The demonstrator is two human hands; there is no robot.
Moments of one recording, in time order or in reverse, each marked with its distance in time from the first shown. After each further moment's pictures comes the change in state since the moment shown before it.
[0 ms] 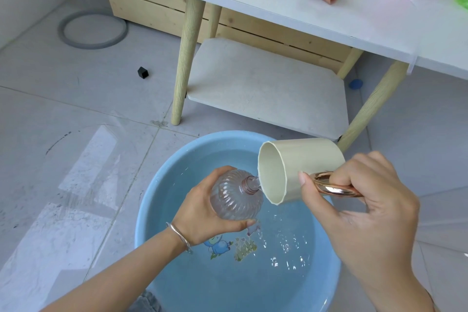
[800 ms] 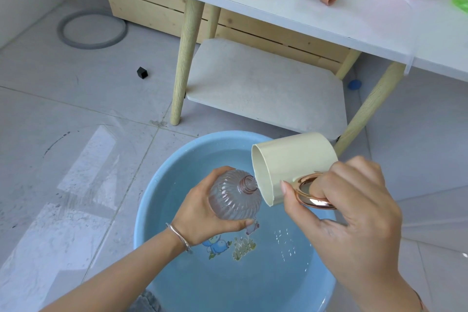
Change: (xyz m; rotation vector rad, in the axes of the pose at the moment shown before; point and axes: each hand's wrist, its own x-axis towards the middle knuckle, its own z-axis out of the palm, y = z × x) left_hand -0.001 0.000 0.002 -0.029 0.016 0.001; right_hand -0.001 -0.006 0.007 -0.059 0.032 -0.231
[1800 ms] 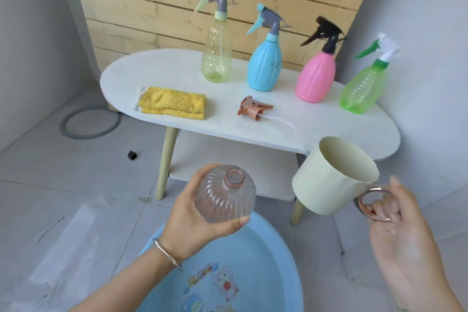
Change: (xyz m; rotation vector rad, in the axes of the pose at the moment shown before) left_hand 0.022 0.169 -0.045 -0.210 0.139 0.268; right_hand 0.058 0.061 -0.112 1.044 0.653 1.099
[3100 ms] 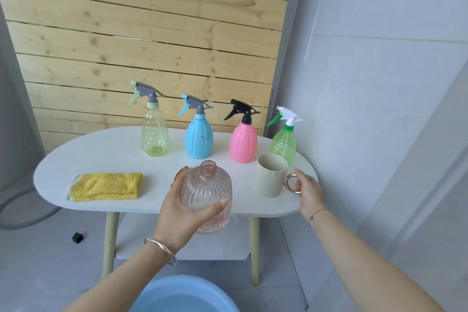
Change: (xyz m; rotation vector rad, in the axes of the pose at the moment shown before) left_hand 0.108 0.090 0.081 0.005 0.068 0.086; right_hand 0.210 -0.020 0.010 -0.273 0.147 0.085
